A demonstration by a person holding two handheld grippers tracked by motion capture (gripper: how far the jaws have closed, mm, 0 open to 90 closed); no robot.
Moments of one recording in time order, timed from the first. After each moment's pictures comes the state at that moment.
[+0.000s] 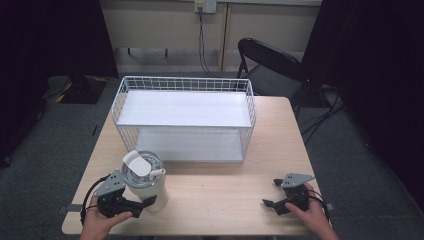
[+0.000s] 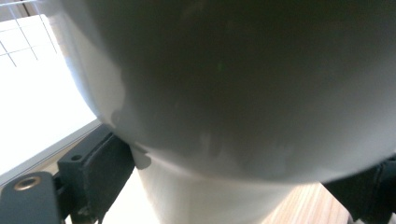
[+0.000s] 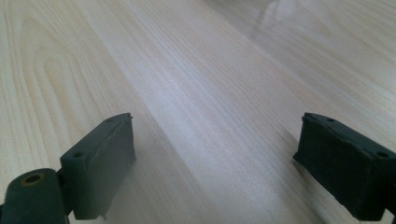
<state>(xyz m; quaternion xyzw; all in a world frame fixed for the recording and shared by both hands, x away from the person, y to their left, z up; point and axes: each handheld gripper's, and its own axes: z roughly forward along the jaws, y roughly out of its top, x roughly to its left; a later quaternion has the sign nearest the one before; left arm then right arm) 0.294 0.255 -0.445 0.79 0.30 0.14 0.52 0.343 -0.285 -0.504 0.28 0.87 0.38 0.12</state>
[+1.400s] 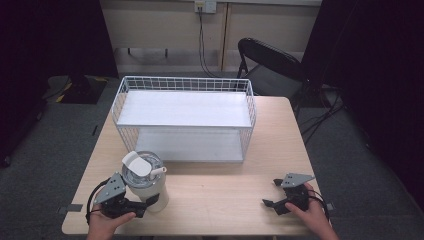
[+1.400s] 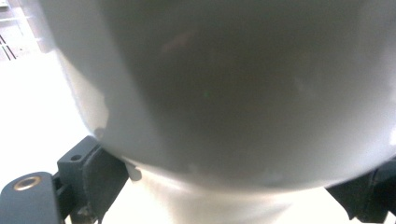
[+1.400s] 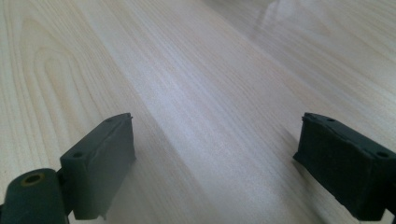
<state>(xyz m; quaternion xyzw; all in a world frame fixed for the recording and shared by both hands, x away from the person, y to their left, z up) 0.289 0.250 -0.456 0.76 0.29 0.18 0.56 0.343 -0.285 -0.504 0.28 0.87 0.38 0.12</state>
